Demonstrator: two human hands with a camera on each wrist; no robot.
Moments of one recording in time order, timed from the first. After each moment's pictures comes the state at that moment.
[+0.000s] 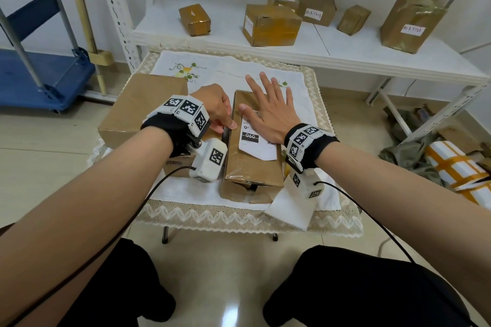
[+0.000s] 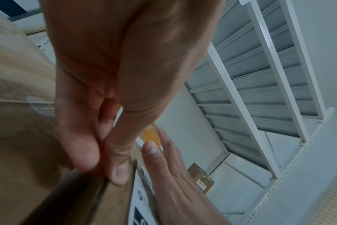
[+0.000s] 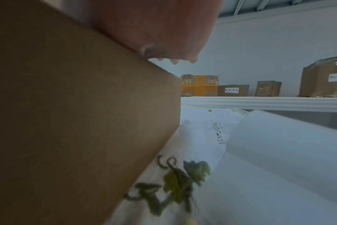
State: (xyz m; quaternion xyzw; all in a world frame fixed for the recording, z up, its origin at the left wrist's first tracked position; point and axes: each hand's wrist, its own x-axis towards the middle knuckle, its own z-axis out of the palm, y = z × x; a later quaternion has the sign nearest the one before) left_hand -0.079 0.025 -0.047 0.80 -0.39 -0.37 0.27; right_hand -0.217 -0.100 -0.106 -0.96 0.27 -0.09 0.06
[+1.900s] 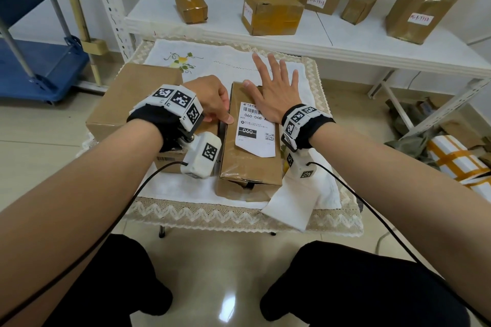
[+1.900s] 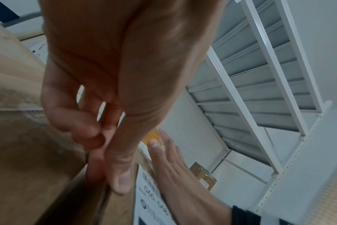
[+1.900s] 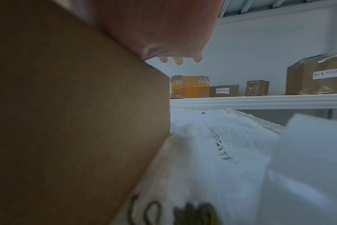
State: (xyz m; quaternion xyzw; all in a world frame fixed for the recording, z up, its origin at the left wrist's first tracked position) left_hand -0.074 0.021 -0.049 0.81 -0.44 -0.34 0.21; right_hand -0.196 -0.134 -0.106 -0.94 0.32 -0.10 0.05
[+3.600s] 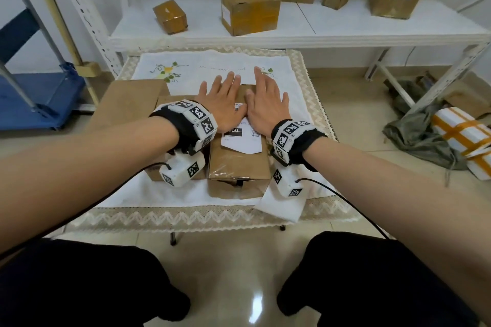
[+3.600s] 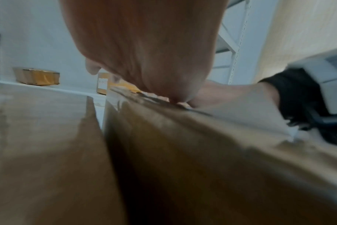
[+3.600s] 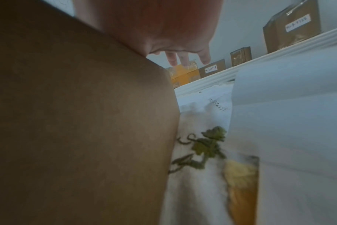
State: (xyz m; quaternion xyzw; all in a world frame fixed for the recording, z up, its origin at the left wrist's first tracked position) left_hand -0.119 -0.016 -0.084 0.81 -0.58 -0.07 -0.04; right_hand -0.226 -0.101 -0.122 -0.87 0.40 -0.21 0.21
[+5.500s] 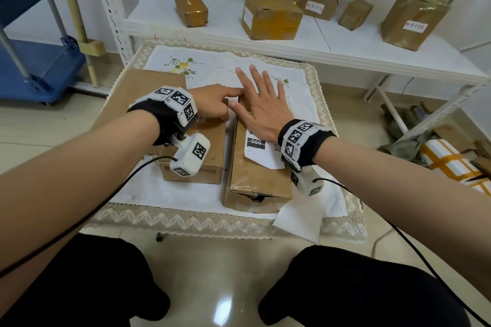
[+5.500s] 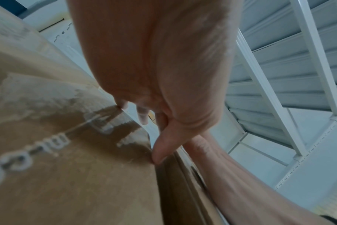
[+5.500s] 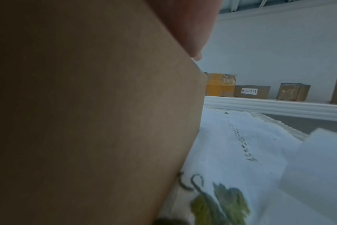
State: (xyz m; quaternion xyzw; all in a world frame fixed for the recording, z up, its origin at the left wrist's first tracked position) left_hand -0.061 0.007 -0.066 0.78 -0.55 -0.26 0.11; right_hand -0.203 -0.091 -0.103 -0.96 0.25 -0.10 0.05
